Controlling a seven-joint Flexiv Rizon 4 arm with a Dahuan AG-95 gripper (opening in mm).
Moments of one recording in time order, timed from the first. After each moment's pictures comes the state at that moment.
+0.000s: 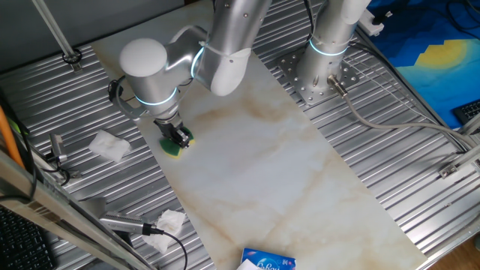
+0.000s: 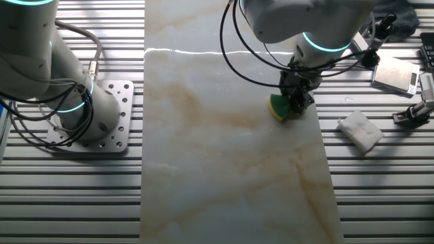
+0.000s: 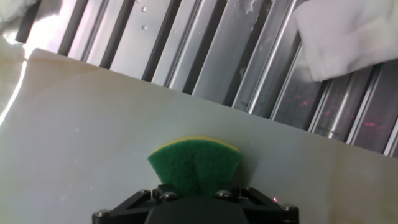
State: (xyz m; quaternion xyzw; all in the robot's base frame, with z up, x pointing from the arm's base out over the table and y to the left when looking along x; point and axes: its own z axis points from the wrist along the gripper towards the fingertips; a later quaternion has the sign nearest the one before) arm 0.565 0.033 0.011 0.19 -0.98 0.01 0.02
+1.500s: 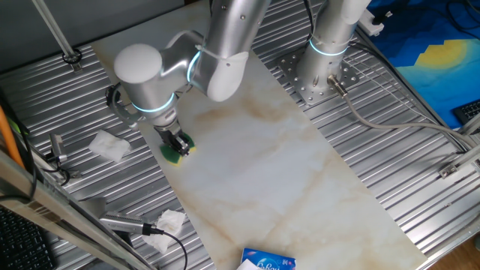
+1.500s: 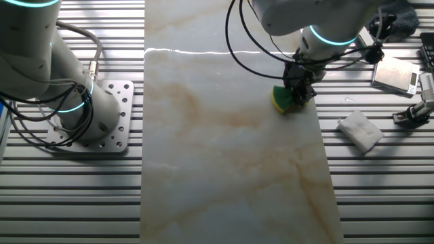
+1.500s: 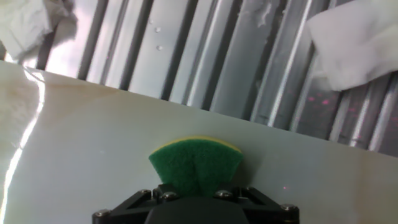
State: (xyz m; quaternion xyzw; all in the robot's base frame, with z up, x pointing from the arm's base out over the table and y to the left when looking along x) arm 0.570 0.066 0.012 0.16 -0.99 -0.01 0.03
